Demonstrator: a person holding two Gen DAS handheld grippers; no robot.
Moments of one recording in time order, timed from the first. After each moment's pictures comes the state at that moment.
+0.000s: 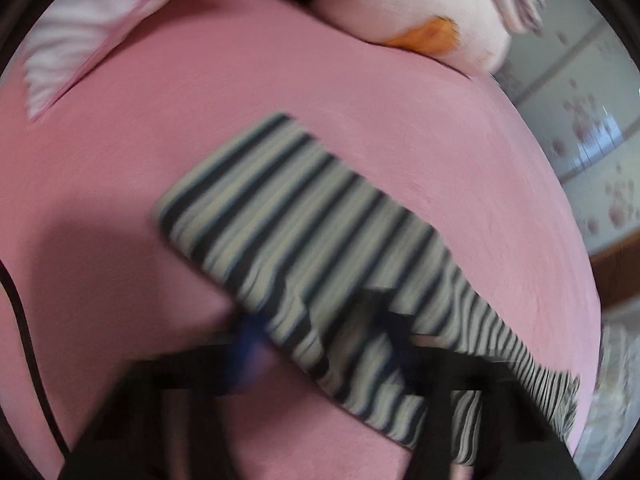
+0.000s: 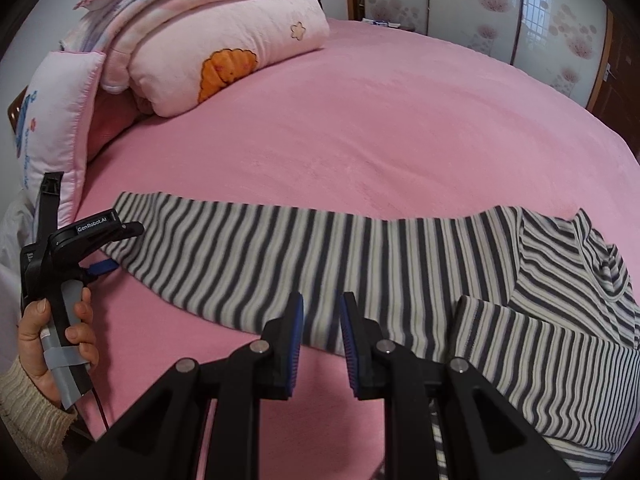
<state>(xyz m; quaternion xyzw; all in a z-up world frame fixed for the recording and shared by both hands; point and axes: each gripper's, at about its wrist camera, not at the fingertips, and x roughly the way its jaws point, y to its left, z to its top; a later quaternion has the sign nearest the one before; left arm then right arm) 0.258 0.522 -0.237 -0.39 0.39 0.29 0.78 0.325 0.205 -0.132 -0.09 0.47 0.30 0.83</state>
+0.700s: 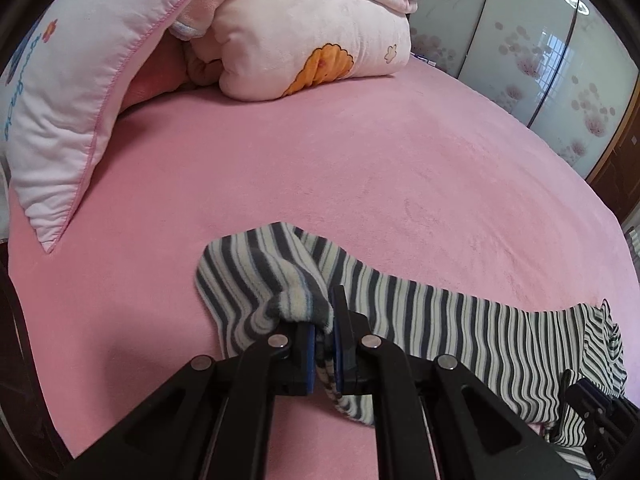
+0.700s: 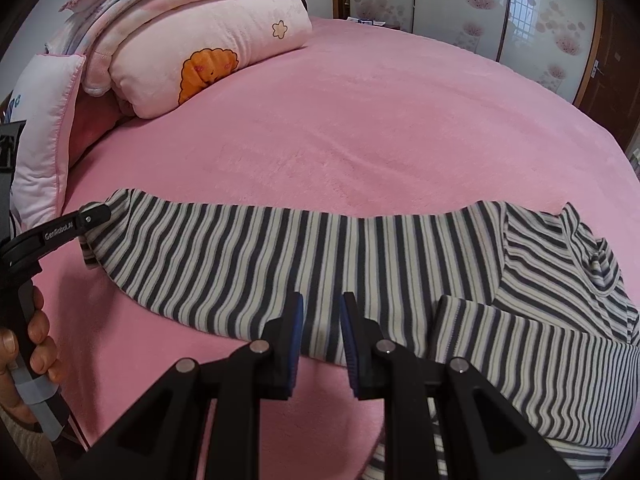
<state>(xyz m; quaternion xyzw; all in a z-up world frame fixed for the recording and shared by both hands) 0.282 0.438 -0.161 -0.21 0.38 0.29 0.85 0.330 0.197 -0.133 -0.10 0.46 0.27 0.84</state>
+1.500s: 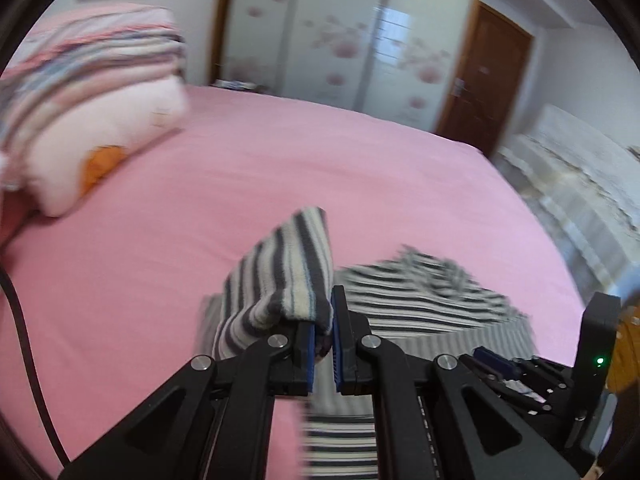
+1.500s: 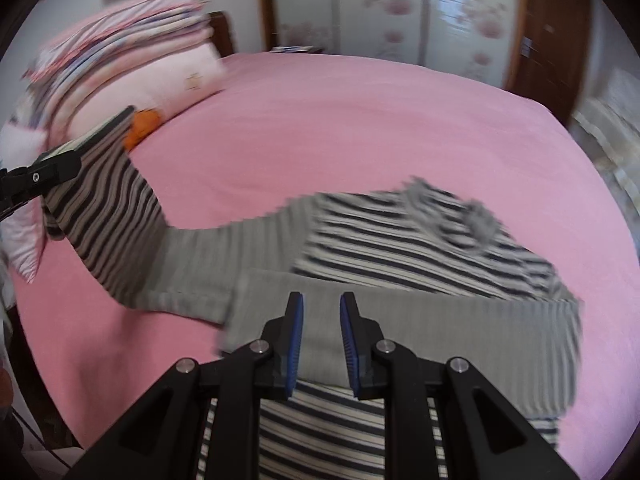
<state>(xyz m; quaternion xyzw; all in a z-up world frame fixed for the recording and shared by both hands) 0.328 0.152 -0.041 -0.10 0.35 0.03 0.93 0.334 -0.028 -0.088 -0.03 0.44 0.16 0.88</state>
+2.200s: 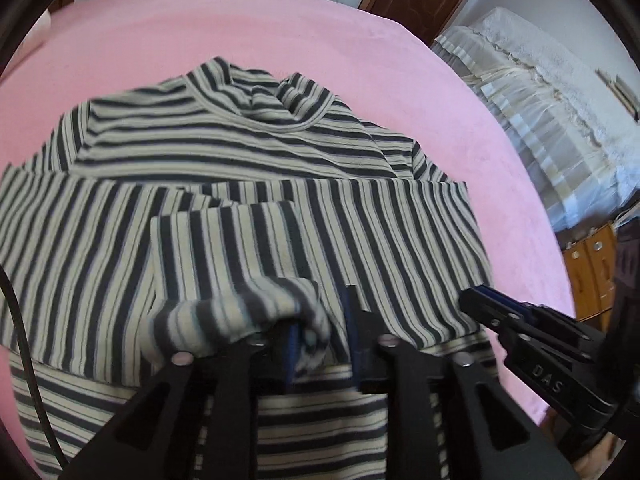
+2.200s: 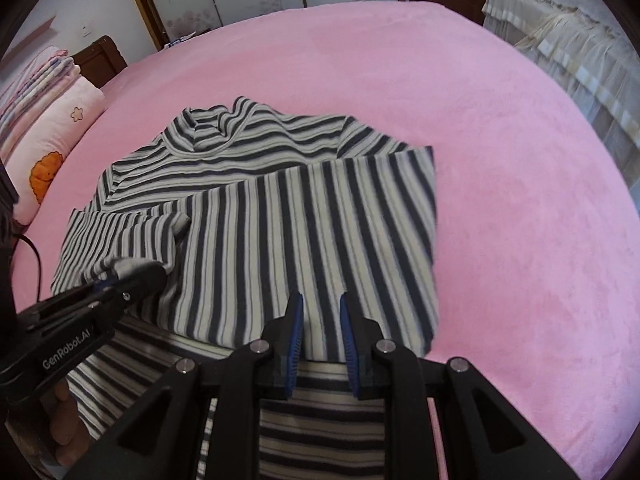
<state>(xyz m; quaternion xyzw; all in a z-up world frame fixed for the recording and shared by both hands) 0.383 -0.049 -0.207 -0.12 0.51 -0.12 0.84 0.347 -0.233 -0.181 0.07 0.52 0.08 0.85</state>
